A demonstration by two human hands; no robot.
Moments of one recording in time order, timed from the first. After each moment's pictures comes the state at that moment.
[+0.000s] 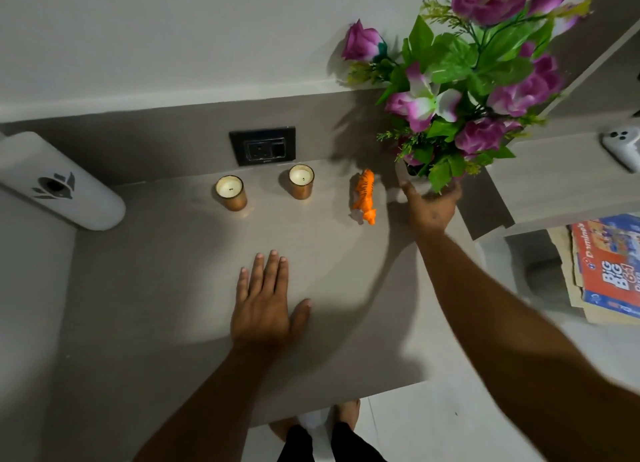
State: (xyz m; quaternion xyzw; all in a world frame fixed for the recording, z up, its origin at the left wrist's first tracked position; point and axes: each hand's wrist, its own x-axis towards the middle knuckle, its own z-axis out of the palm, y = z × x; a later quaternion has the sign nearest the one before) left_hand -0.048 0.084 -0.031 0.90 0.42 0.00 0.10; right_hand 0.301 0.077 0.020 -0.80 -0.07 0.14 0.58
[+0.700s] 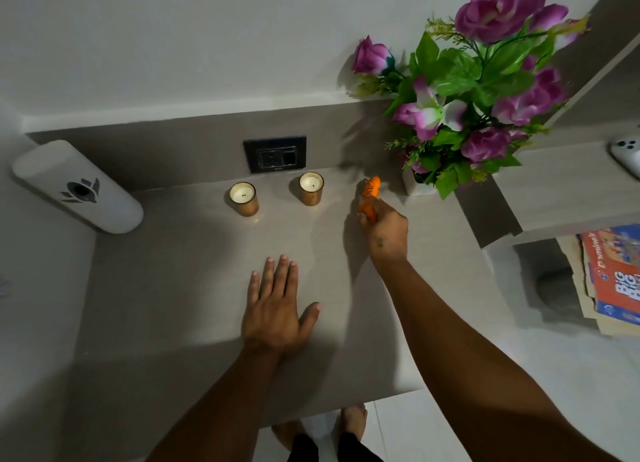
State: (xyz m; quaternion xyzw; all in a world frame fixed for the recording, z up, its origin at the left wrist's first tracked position) left_hand -0.045 0.085 -0.028 0.89 0.44 -0.02 0.10; right_hand 0.213 0.091 0.023 -0.86 -0.33 0.17 0.35
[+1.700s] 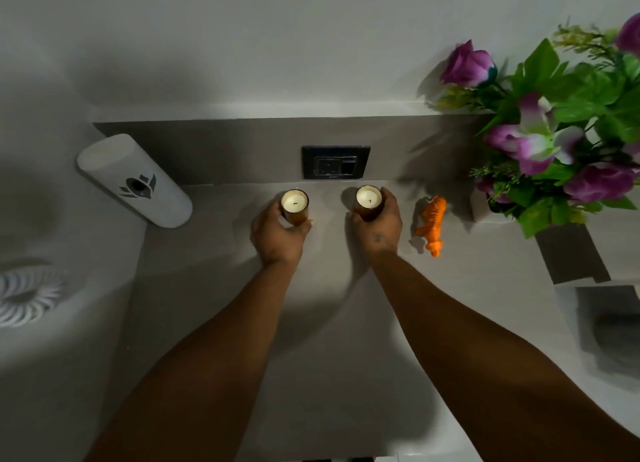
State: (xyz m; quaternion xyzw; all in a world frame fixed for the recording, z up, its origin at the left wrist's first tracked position) left_hand -0.015 0.252 -0.013 0.60 0.66 0.33 0.31; right_hand 0.148 0.201 -0.007 -0.80 -0.23 0.28 0.48
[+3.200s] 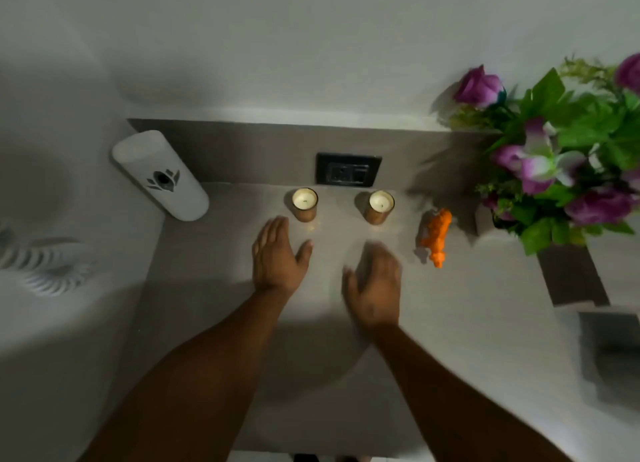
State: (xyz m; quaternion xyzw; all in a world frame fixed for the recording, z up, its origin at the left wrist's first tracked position) left_hand -0.057 0.219 -0.024 0.74 0.62 0.20 0.17; right_hand 0.102 0.101 -0.008 -0.81 -0.47 0.17 0.32
